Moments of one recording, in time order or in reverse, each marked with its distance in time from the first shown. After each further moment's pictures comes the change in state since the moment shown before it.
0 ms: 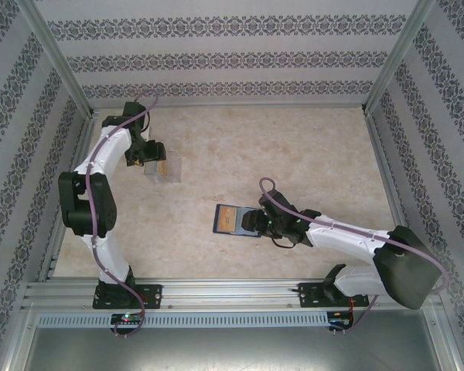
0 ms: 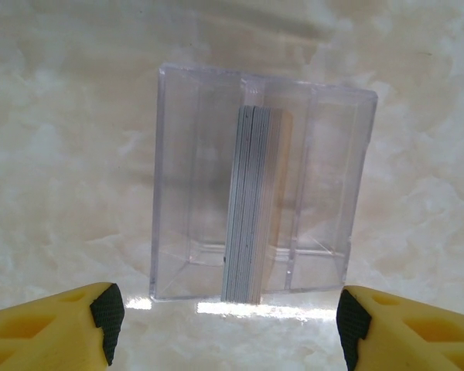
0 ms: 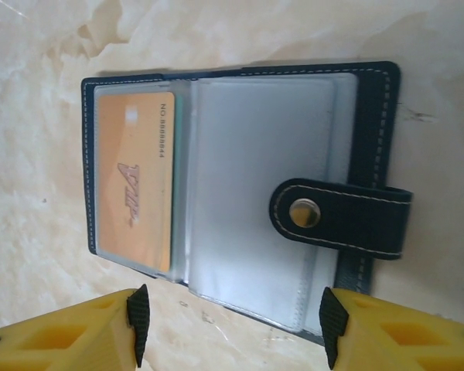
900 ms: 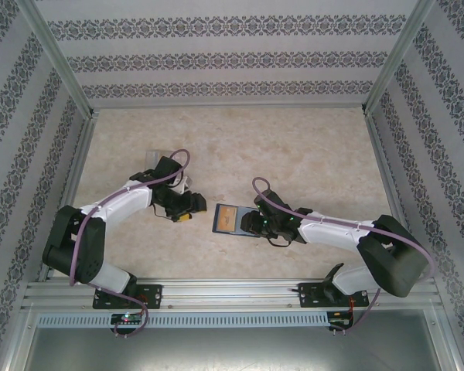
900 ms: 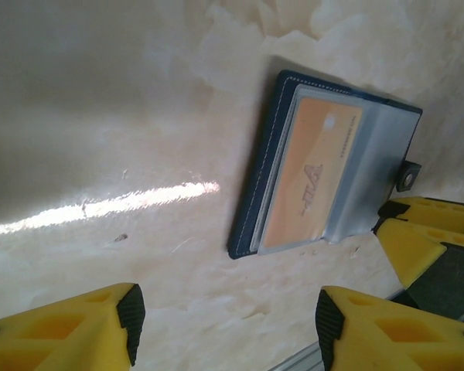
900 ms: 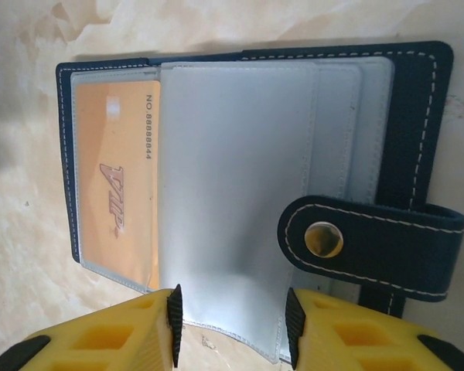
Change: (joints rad) left arm -0.348 -0.363 -0.700 0.380 0.466 -0.388; right arm 0.000 0.103 0.013 0.065 -0.031 0.007
